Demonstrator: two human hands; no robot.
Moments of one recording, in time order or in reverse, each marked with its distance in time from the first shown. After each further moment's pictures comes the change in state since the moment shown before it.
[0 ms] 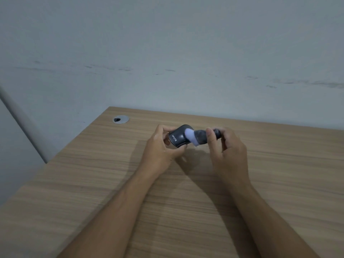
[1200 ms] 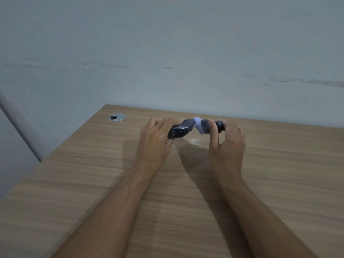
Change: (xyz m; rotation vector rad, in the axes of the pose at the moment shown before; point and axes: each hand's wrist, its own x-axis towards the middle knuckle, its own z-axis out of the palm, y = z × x) left_hand 0.013 -0.003 -0.004 0.609 0.184 0.610; right_hand 0.003 -0.004 0.011 -0.098 0.162 0.086
